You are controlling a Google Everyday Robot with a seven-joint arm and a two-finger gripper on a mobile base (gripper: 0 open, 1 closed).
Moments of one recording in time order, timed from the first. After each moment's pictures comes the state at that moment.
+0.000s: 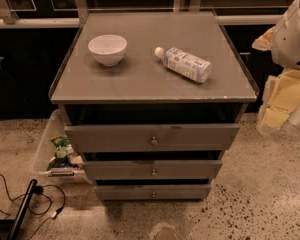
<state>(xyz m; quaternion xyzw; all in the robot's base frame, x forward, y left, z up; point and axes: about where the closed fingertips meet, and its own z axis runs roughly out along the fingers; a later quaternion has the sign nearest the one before) 0.438 -0.217 0.976 -0.60 0.78 -0.03 0.16</state>
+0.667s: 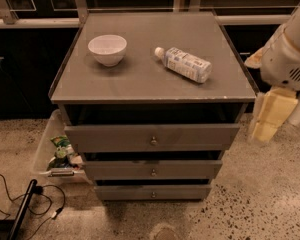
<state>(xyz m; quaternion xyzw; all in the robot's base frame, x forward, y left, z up) 0.438 -0.214 0.941 -0.60 0.79 -0.01 0.14</state>
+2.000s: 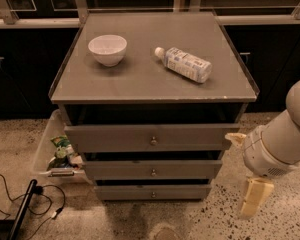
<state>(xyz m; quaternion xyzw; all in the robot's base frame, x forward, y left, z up) 0.382 -0.213 0.766 -0.65 0.75 0.06 0.14</state>
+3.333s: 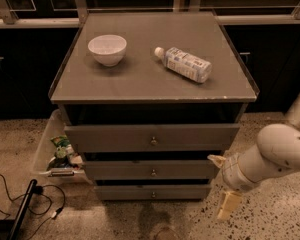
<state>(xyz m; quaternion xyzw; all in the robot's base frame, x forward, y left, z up) 0.422 -0.208 0.614 -0.64 0.74 0.13 0.18</state>
